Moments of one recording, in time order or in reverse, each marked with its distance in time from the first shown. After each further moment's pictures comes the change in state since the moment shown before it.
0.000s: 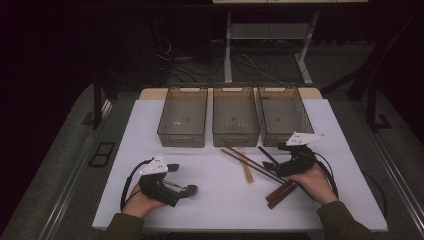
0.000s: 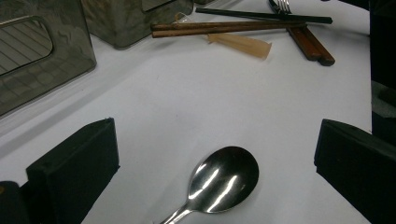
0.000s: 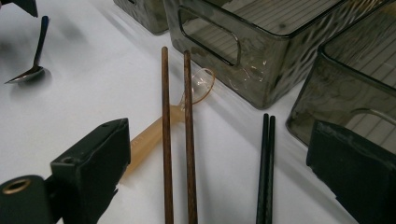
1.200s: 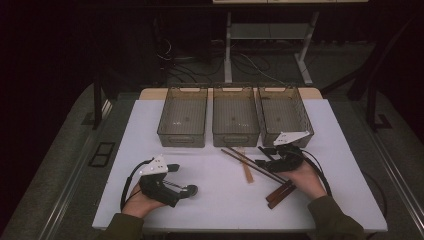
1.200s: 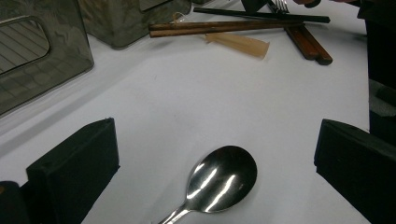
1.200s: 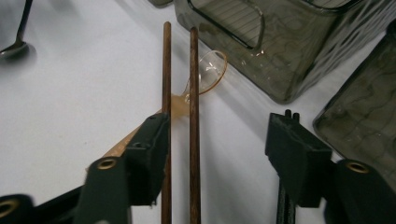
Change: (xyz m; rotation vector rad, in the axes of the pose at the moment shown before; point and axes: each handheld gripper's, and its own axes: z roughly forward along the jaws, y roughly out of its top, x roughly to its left) left arm 0.000 0.000 0.000 -0.001 -0.006 0.002; right arm 0.001 0.004 0.030 0.098 0.023 -0.028
